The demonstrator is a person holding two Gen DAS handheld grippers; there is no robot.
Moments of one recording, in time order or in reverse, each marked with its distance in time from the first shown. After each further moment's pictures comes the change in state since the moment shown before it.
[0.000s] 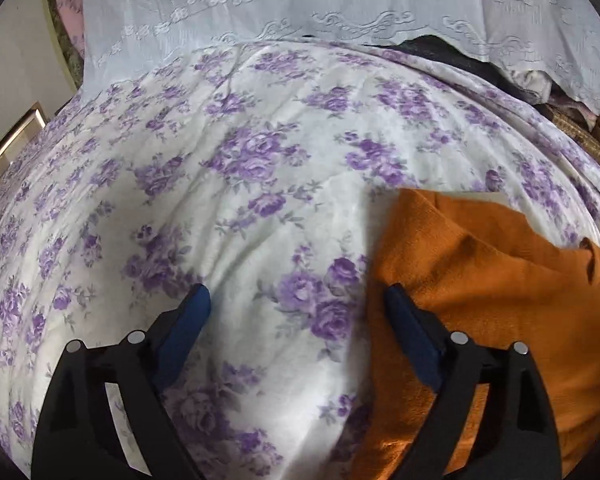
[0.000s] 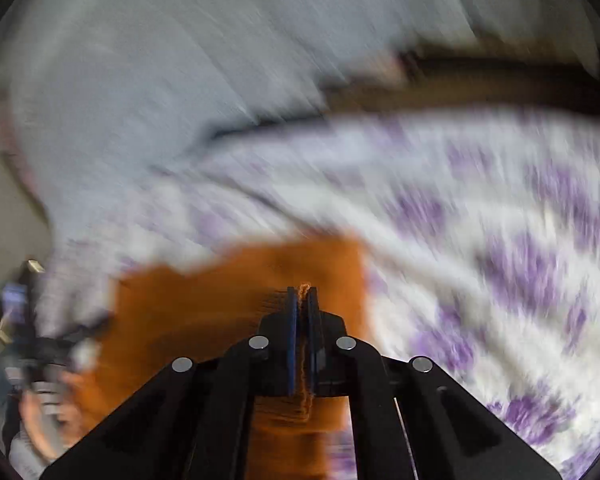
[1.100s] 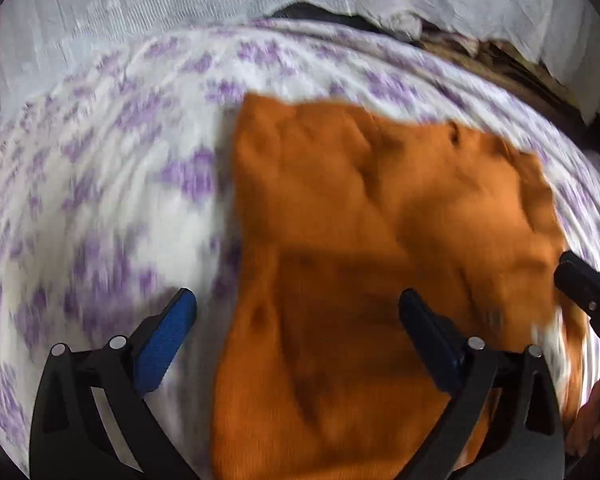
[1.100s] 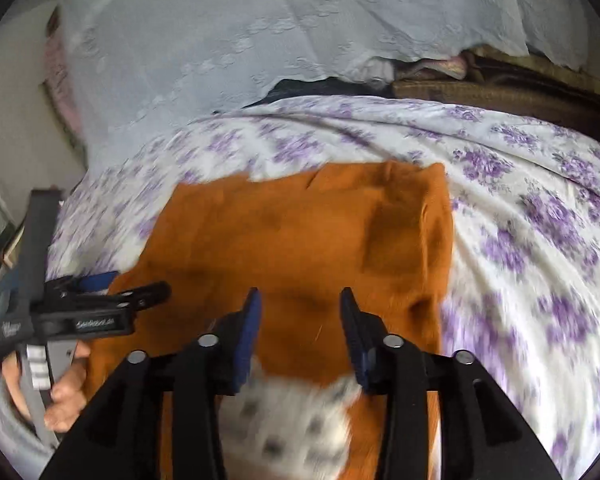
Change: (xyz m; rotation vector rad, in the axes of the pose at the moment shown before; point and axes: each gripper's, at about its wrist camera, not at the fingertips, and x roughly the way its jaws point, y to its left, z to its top) left arm -0.050 -0.022 -0.074 0.227 0.101 -0.314; right arm -0.044 0.071 -0.068 -0.263 0.033 0.054
